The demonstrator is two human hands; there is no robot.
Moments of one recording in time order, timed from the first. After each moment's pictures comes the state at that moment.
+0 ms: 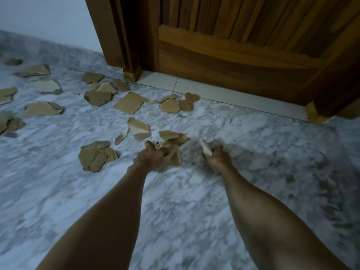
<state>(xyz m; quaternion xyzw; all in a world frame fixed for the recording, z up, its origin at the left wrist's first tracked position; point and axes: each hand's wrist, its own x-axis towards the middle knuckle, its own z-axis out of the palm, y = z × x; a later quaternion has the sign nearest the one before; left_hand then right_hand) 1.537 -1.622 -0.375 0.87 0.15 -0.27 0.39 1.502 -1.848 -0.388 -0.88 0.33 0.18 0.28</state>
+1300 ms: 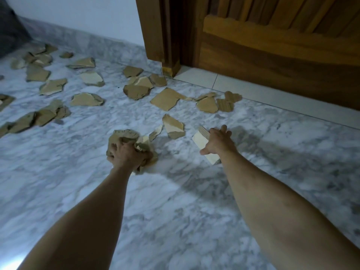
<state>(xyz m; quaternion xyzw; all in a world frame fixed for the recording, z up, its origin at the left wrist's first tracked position) 1.564 -1.477 -0.407 0.94 0.24 -0.15 0.18 1.601 -1.749 -0.390 -0.95 0.14 0.24 0.13</state>
